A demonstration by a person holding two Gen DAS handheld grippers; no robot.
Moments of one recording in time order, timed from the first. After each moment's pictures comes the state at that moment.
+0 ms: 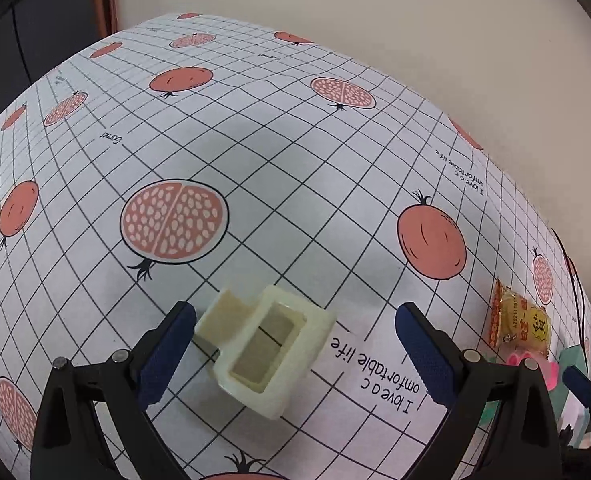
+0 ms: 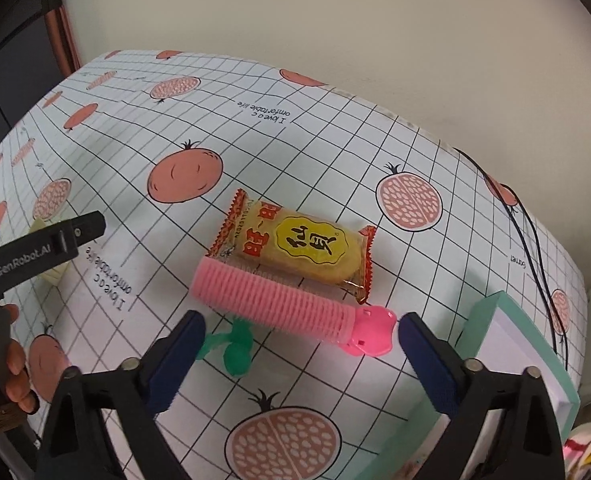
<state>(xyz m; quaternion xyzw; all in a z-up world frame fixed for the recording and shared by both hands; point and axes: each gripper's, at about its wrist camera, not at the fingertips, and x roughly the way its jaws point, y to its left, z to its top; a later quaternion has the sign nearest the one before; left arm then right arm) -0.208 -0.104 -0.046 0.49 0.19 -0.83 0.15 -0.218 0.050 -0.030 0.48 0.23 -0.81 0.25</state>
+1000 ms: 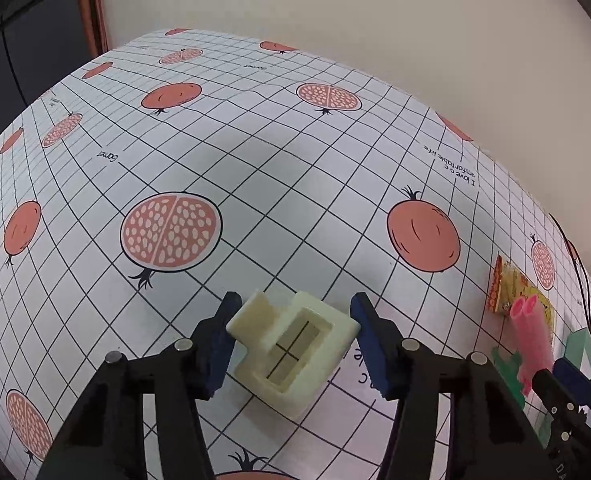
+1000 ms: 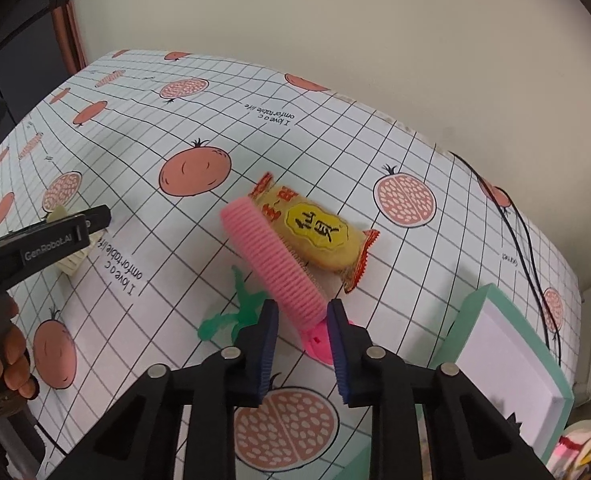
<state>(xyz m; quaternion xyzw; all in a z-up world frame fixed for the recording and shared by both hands) -0.205 -0.100 -0.039 0.49 0.16 -0.84 0.14 -0.205 0.059 -0.021 0.48 0.23 -0.81 0.26</state>
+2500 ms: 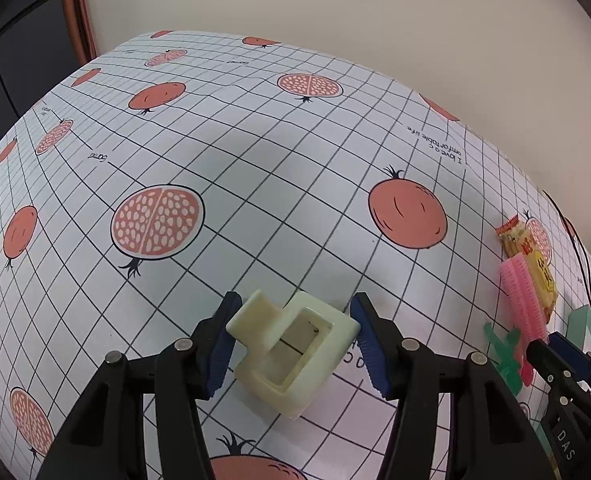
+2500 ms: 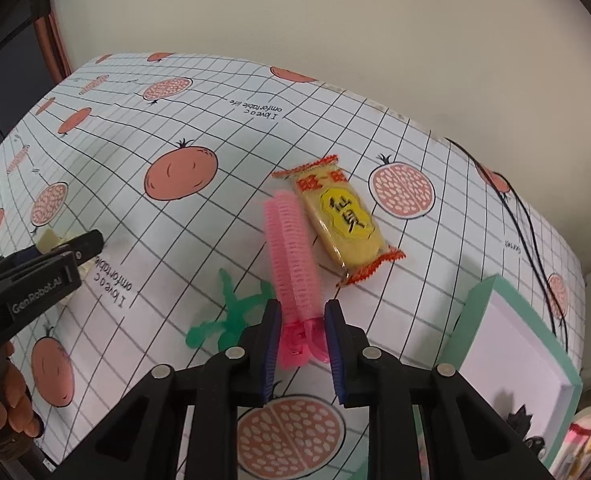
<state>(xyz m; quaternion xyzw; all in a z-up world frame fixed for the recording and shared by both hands) -0.201 -0.086 -0.039 0.50 0.14 -0.84 0.13 -0.213 0.059 -0.030 0.49 0.21 -0.81 0.24</state>
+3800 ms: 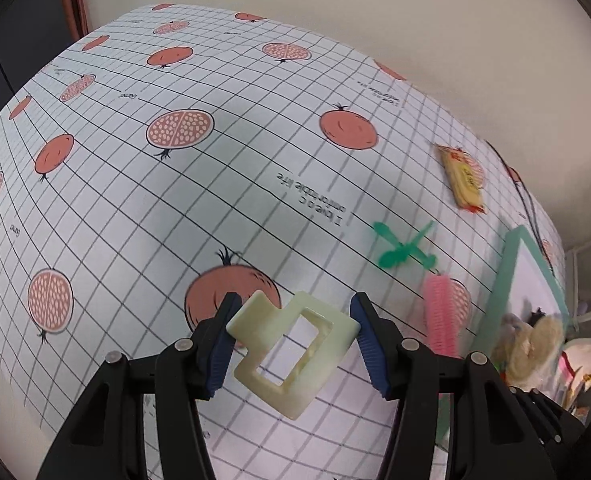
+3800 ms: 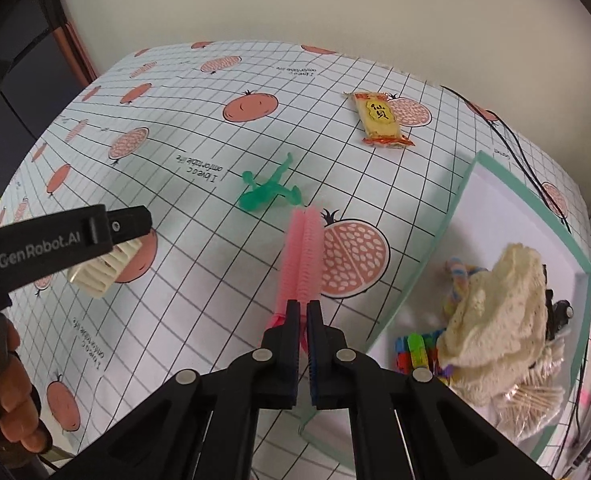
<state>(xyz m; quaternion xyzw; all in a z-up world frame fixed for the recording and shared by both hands) -0.105 -0.046 0.012 0.55 0.18 -0.81 0.09 -0.095 0.110 -0.001 0.52 0.17 -0.79 0.27</state>
